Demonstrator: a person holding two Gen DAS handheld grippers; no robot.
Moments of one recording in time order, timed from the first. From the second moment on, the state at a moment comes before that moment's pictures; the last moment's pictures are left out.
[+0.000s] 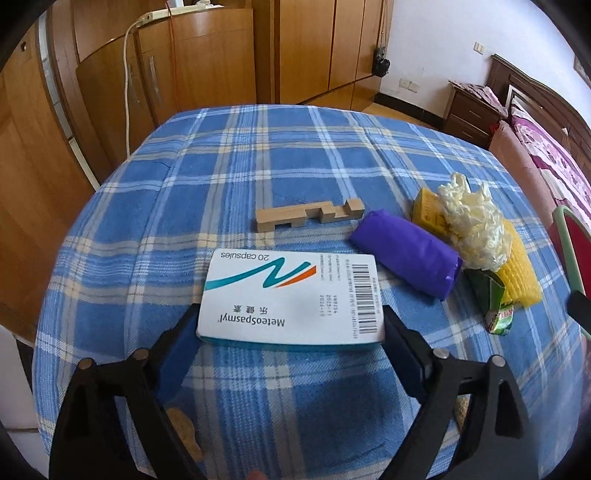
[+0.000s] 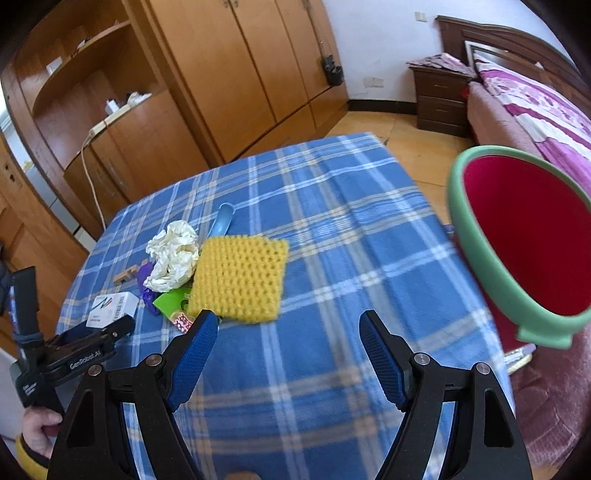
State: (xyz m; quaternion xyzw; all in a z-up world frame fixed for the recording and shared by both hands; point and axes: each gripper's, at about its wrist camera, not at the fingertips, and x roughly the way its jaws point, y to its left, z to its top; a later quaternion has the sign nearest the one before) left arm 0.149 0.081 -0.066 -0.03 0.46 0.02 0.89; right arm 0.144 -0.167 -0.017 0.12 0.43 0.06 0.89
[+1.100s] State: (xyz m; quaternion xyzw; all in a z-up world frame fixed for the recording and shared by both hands) left arm 0.118 0.046 -0.019 -0.05 0.41 -0.04 0.91; right arm 0.132 -0.177 -0.002 0.16 0.38 0.08 0.91
